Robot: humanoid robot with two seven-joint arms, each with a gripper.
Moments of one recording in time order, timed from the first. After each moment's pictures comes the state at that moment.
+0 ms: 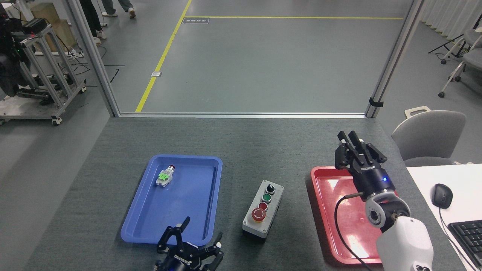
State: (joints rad) left arm 0.02 0.19 -0.42 -1.57 -1.45 0.08 0.08; right arm -0.41 -0.11 -0.10 -1.21 1.21 -0.44 -0.03
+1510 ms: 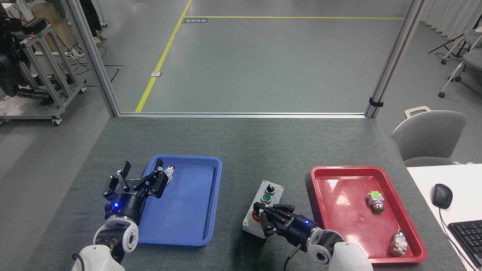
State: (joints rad) left arm -0.25 0.15 -0.07 -1.38 -1.15 0.00 0.08; right arm -0.37 0.00 0.19 -0.94 1.23 -0.71 0.12
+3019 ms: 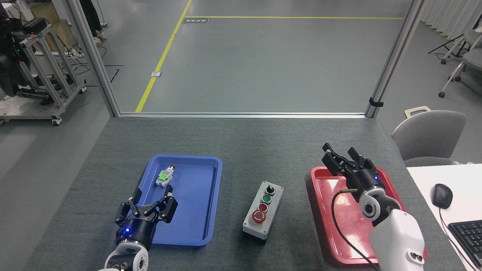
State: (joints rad) left arm -0.15 0.10 -0.08 -1.35 -1.15 -0.01 0.09; right arm -0.50 -0.09 -0.13 -1.01 1.11 -0.35 0.13
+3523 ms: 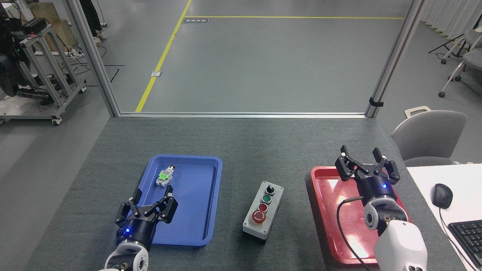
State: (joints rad) left arm -0.15 0.10 -0.08 -1.35 -1.15 -0.01 0.09; right arm -0.42 -0.10 -0.13 -1.12 1.35 -0.16 -0.06
